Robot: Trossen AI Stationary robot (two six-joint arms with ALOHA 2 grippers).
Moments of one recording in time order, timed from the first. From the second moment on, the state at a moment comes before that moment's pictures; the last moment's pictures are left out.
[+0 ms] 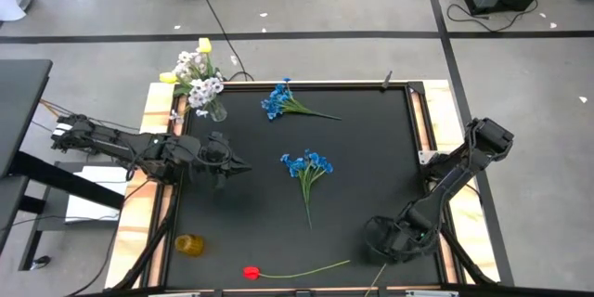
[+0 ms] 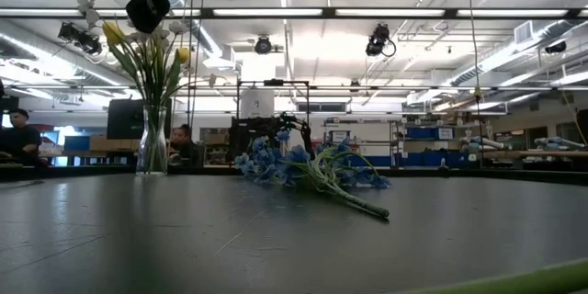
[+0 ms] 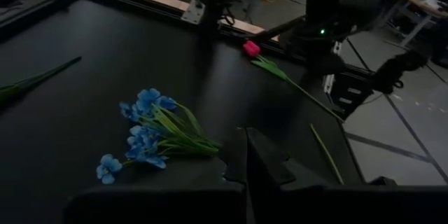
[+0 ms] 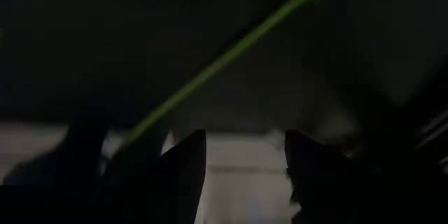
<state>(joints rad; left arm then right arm) -0.21 0.79 0.62 -0.14 -0.17 -0.40 0.81 1.57 0.93 -0.58 -0.41 2.39</state>
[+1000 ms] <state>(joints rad) -0.18 0.79 0.62 -0.12 -0.18 -0.51 0.80 1.58 0.76 -0.59 -0.38 2.38</state>
